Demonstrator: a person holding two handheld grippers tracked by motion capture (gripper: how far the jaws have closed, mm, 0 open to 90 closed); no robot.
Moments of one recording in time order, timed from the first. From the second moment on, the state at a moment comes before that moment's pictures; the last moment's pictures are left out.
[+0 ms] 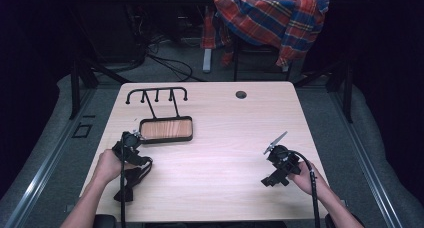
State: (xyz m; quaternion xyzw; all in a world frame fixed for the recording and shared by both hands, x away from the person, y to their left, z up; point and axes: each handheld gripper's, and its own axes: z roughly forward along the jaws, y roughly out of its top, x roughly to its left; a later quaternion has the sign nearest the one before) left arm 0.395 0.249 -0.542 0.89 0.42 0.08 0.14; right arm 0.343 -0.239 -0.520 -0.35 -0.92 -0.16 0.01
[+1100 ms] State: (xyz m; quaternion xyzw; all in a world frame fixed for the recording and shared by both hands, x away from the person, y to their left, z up) left arm 0.376 0.255 -0.524 0.89 0.42 0.12 0.15; right arm 0.342 -0.242 -0.516 -0.35 -0.92 -0.17 0.00
